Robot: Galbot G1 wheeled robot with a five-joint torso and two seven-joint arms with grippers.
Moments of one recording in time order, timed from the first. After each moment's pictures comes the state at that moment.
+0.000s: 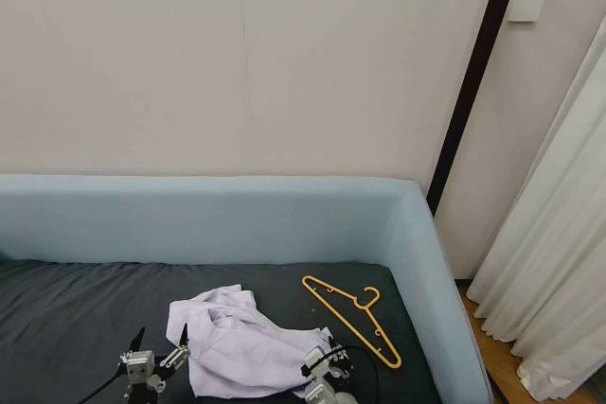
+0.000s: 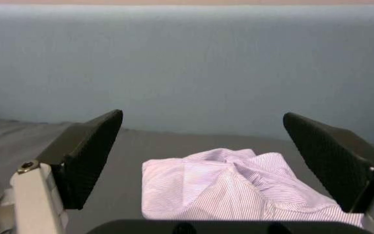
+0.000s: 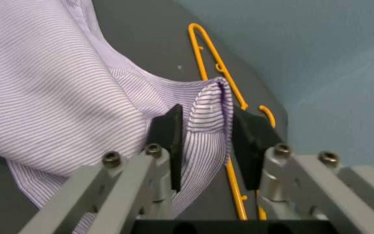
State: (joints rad) left arm 1.54 -1.08 -0.43 -1.73 -0.40 -0.37 -0.31; right arm -0.81 1.05 -0.67 1.81 0.42 -0.68 0.86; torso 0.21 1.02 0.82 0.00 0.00
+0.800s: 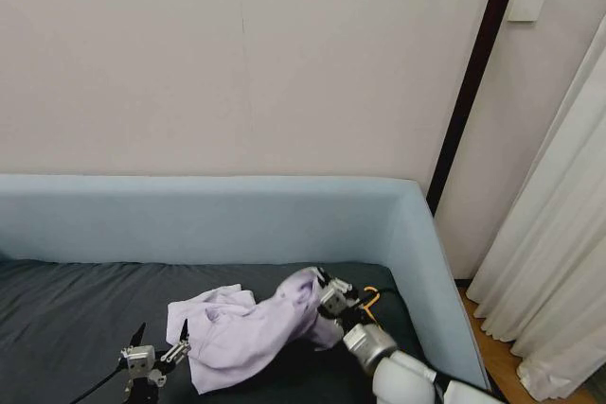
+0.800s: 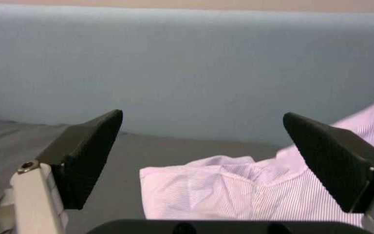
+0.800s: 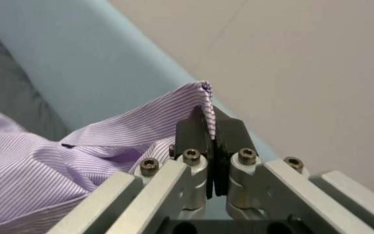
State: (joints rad) left arm 1.51 -1.08 -0.42 -1.73 -0.43 -0.36 -0.31; right arm -0.55 0.81 -0.54 1.84 0.17 -0.11 0.38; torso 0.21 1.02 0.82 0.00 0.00
